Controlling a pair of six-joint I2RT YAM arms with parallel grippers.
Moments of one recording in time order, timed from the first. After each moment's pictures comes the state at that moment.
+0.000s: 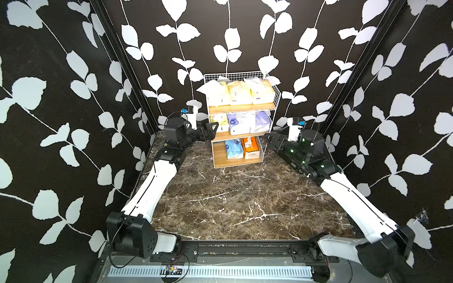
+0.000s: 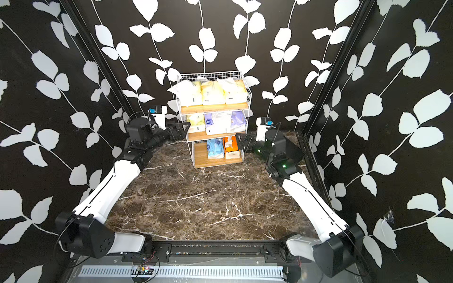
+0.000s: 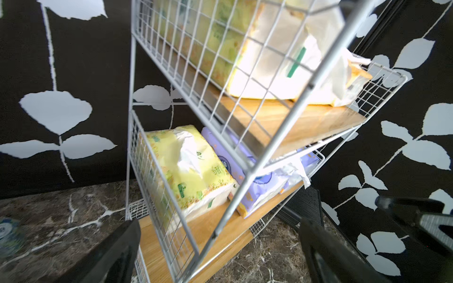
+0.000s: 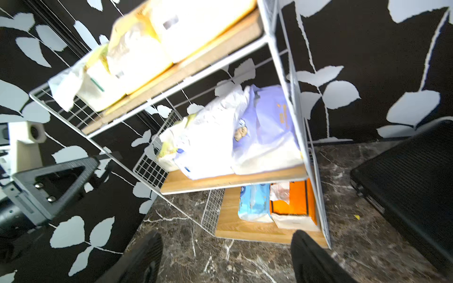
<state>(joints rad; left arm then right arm) -0.26 1.39 1.32 -0.07 0.38 -0.29 0.44 1.27 1.23 -0.15 -0.17 0.49</state>
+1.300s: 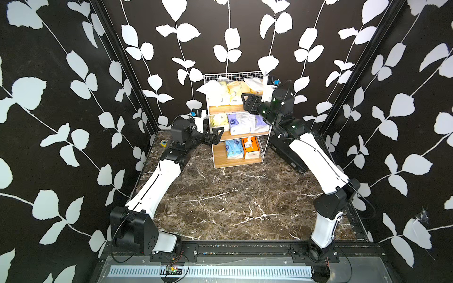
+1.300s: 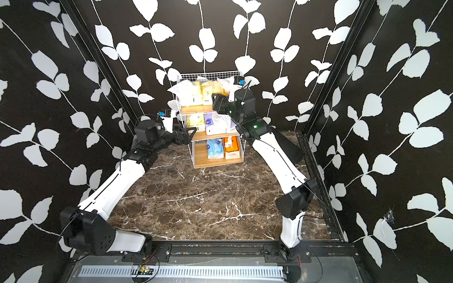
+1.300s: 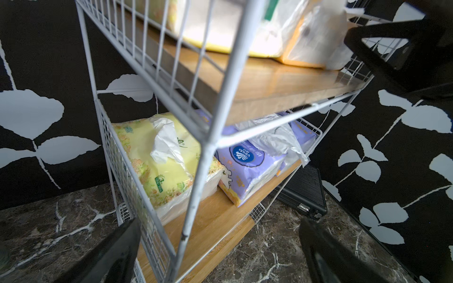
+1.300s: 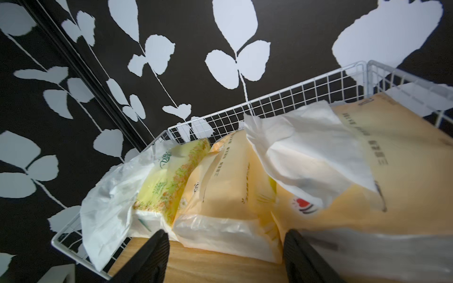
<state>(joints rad) -0.29 1.39 1.27 -0.05 0.40 -0.20 0.58 1.86 2.17 -0.34 0.09 0.40</state>
